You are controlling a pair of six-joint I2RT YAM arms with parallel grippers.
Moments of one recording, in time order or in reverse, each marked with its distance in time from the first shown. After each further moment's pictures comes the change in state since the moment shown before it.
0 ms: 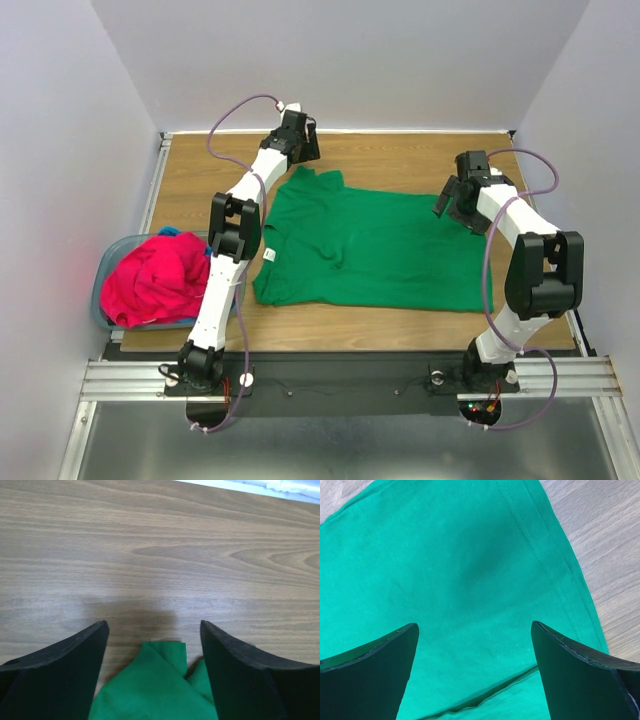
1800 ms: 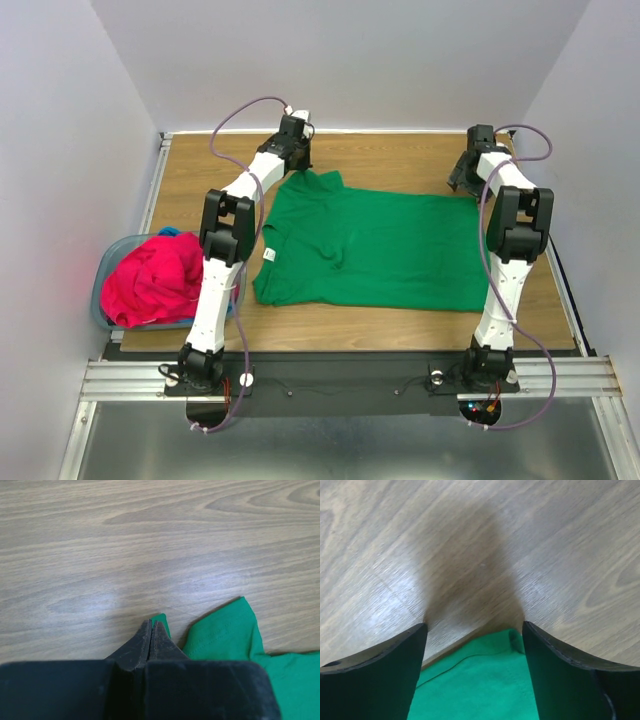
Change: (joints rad) left arm -0.003 -0.154 -0.273 0.114 0.122 0.161; right arm -0.132 0.586 0.612 0.005 0.043 -0.097
